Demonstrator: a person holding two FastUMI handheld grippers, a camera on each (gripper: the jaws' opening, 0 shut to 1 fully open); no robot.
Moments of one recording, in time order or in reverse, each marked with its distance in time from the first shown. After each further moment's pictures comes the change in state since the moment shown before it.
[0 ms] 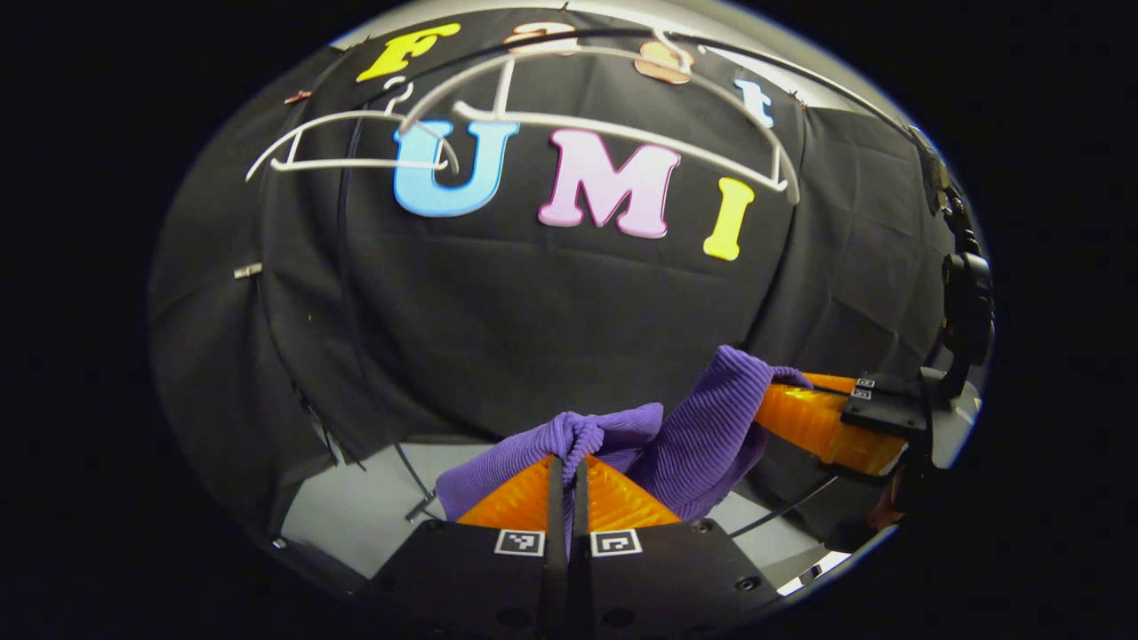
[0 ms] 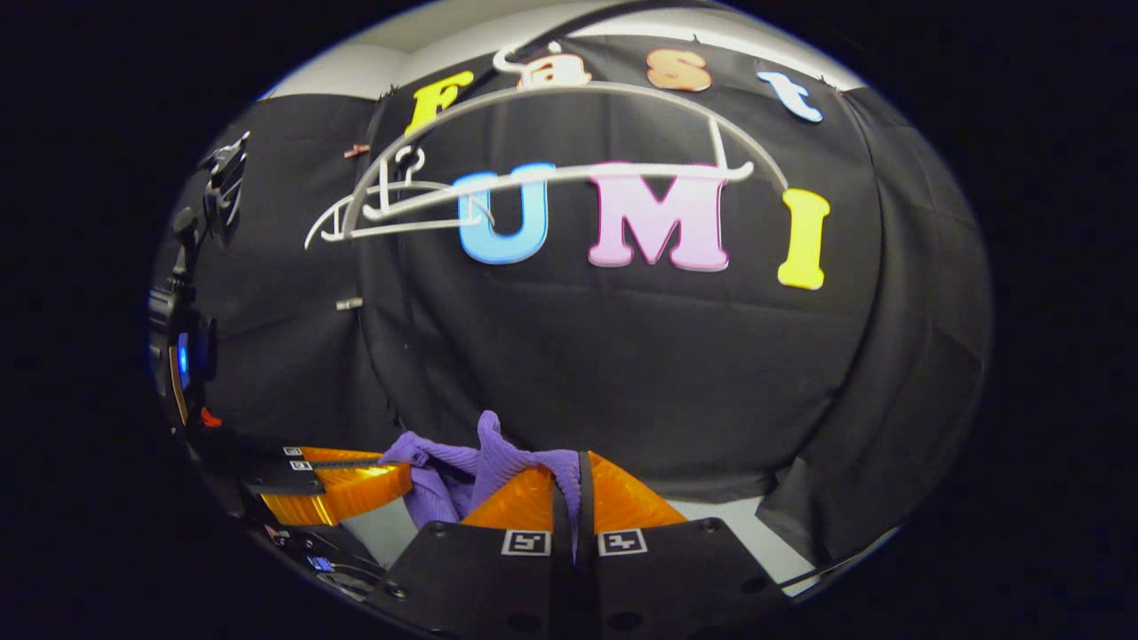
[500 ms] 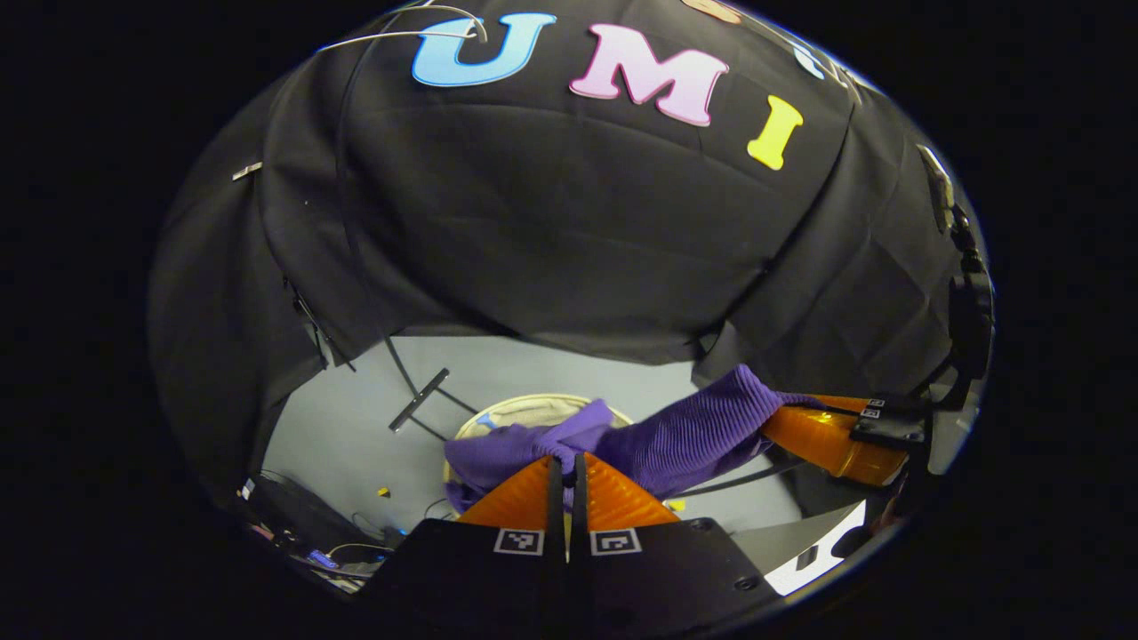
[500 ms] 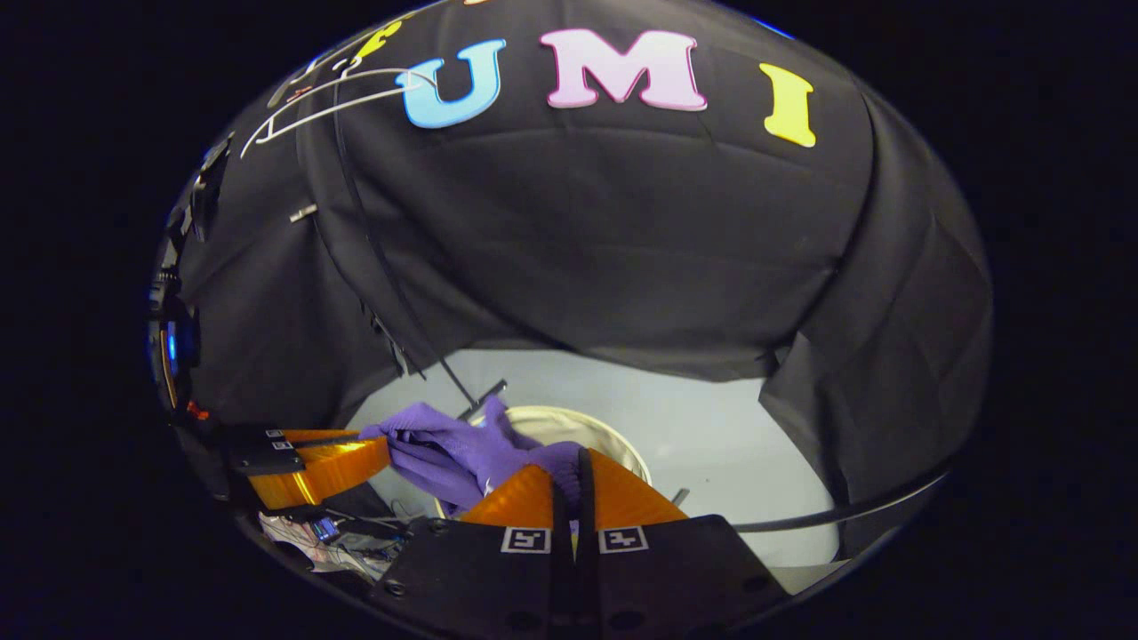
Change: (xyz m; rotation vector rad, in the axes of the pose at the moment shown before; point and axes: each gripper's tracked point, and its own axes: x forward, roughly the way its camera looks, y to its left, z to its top) left arm 0.050 0.008 -0.122 -0.030 0.339 0.036; right arm 0.020 -0.026 -0.167 0.082 0.420 -0.062
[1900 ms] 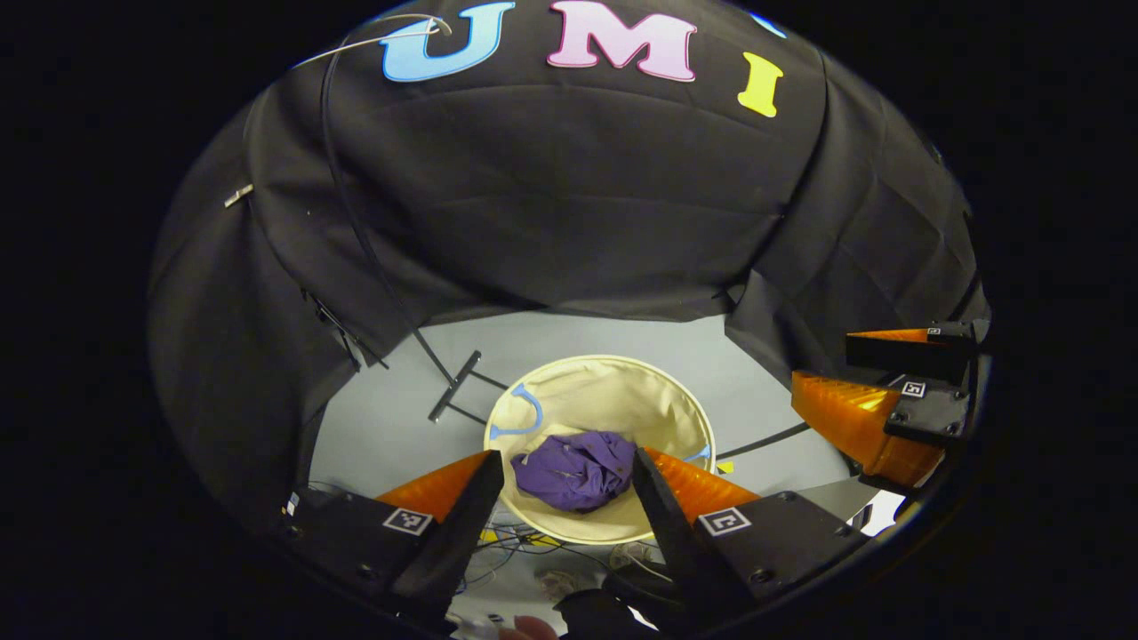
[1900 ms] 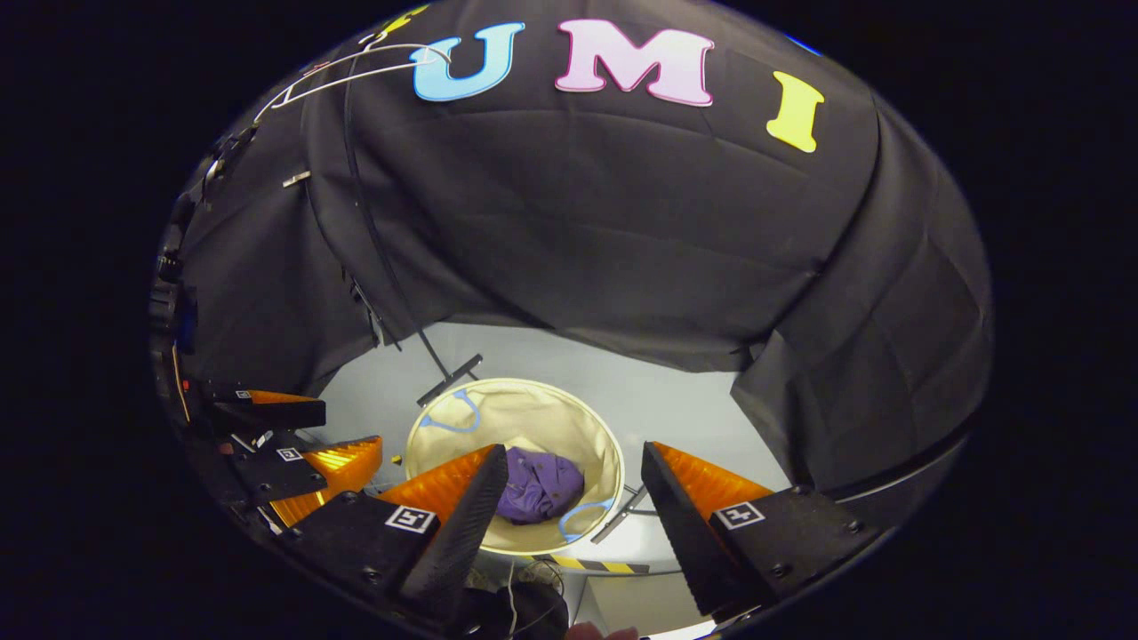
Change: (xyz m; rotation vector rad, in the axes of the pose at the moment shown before) left arm -0.018 0.020 -0.006 0.111 -0.007 0.095; right arm -0.024 -0.014 0.008 -0.070 -0.028 -0.076
